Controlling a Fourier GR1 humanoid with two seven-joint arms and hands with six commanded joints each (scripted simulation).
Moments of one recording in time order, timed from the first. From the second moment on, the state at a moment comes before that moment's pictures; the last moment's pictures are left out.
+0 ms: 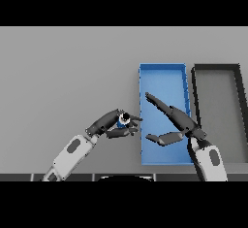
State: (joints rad) left arm -0.30 0.18 -0.57 -1.59 0.15 -0.20 -0.04; right arm -0.12 -0.32 0.20 -2.00 -0.27 0.42 0.19
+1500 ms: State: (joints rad) left arm -0.30 0.16 -0.54 -1.57 0.16 -0.24 -0.06; right arm -0.60 -0.10 0.39 -1.67 -0.33 0.57 0.37
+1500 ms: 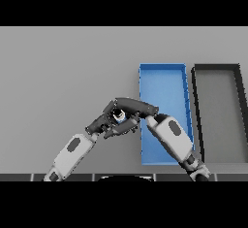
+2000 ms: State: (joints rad) left arm -0.33 0.20 -0.58 -1.56 0.11 -0.25 -0.12; right arm -0.54 -0.06 0.37 -1.72 -0.26 0.62 0.36
